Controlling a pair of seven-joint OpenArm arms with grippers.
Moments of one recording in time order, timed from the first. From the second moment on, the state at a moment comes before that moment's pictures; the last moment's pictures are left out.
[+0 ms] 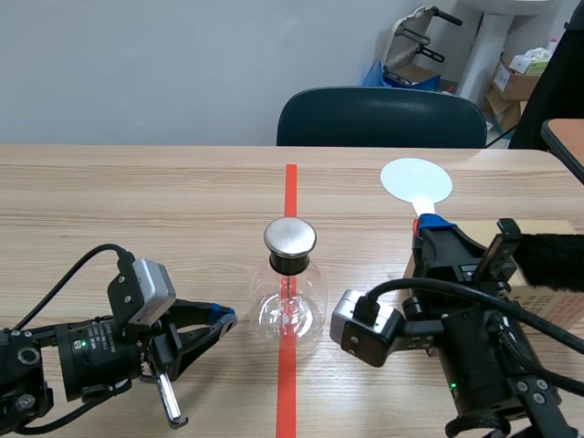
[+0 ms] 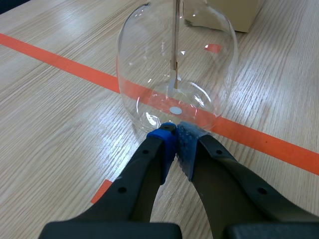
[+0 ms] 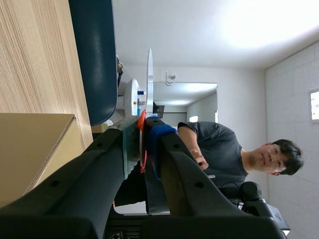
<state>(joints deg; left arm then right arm) -9.0 -34.2 54.0 57.8 -11.0 -19.9 -40.6 -25.8 17.3 -20.8 91.1 -87.5 -32.7 -14.9</state>
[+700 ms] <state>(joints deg) -9.0 -34.2 54.0 57.8 -11.0 -19.9 -40.6 -25.8 17.3 -20.8 91.1 -87.5 -32.7 -14.3</state>
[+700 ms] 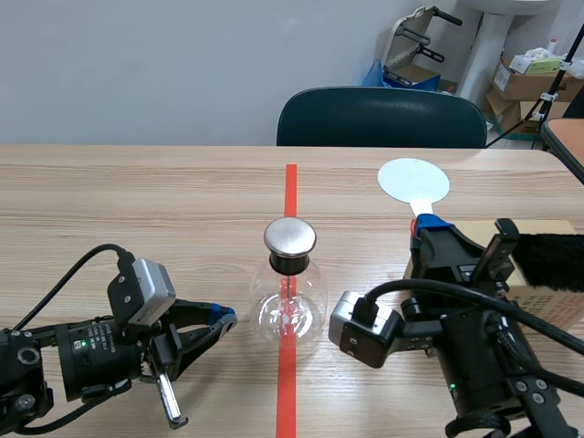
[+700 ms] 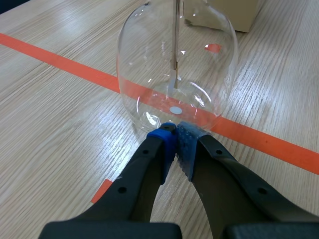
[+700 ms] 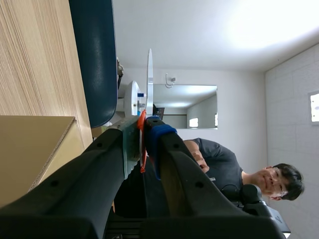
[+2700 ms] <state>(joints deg) -9.0 -34.2 54.0 57.8 -11.0 -19.9 -41.4 -28.1 17.3 -18.4 91.1 -81.7 -33.9 23.8</state>
